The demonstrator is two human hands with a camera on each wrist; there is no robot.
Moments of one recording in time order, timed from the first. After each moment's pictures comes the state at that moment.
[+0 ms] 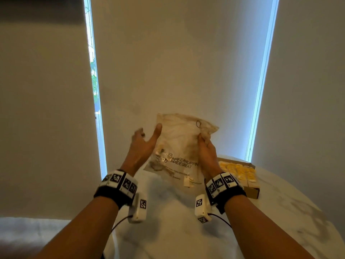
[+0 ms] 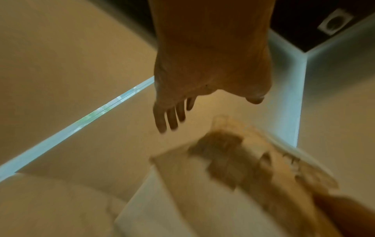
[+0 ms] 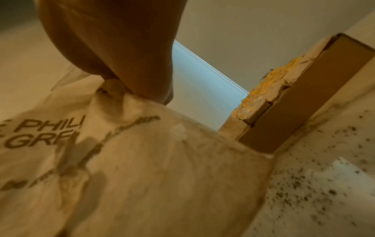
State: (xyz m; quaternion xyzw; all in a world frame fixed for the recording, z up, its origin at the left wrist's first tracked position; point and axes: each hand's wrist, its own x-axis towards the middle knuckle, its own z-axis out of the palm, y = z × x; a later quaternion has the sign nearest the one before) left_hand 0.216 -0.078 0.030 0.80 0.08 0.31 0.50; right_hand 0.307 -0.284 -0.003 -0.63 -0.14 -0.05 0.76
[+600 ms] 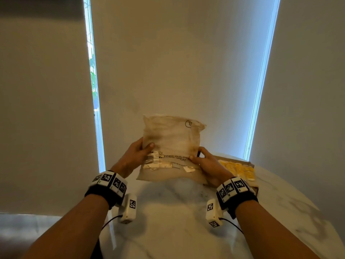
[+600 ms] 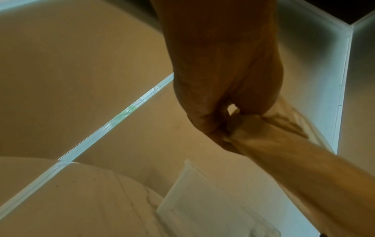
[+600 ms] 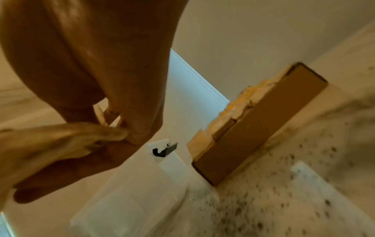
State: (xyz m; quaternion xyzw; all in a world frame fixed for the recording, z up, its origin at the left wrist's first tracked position) left_hand 0.216 -0.047 -0.004 0.76 -0.07 0.18 0.62; right_hand 0.308 -0.313 -0.021 -0.70 -0.15 0.13 0.69
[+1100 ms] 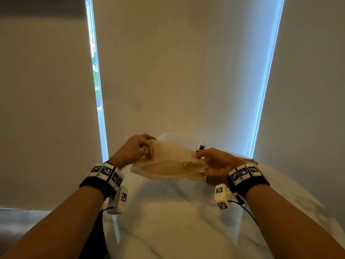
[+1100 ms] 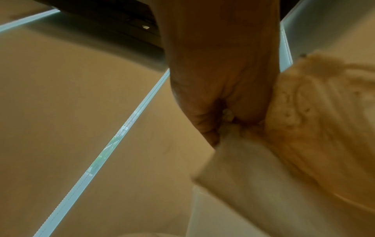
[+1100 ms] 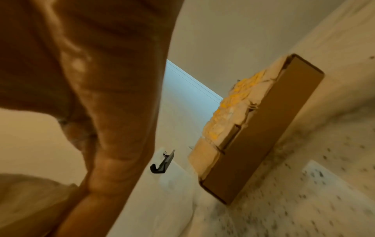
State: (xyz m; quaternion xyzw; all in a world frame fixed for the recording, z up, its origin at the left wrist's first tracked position) left_hand 0.221 -0.013 0.015 0.91 -0.11 0.22 0.32; right_hand 0.312 -0.334 0.007 -0.65 -0.17 0.37 0.65
